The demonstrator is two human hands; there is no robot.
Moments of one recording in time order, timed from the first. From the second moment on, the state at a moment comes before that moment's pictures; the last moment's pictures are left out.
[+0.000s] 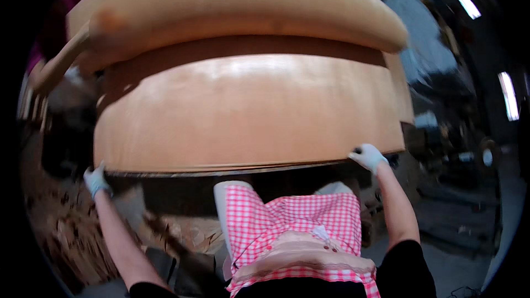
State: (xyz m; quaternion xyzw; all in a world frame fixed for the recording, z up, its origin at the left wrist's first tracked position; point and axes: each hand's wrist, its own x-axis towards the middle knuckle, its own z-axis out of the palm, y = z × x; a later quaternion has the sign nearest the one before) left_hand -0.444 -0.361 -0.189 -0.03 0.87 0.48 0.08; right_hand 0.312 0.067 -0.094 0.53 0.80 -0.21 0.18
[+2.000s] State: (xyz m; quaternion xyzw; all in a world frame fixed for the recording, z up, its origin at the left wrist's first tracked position) left_hand 0.116 -0.154 -0.095 0.40 0.50 0.65 0.41; right_hand 0.239 -0.104 -0.029 0.39 0.54 -0.69 -0.27
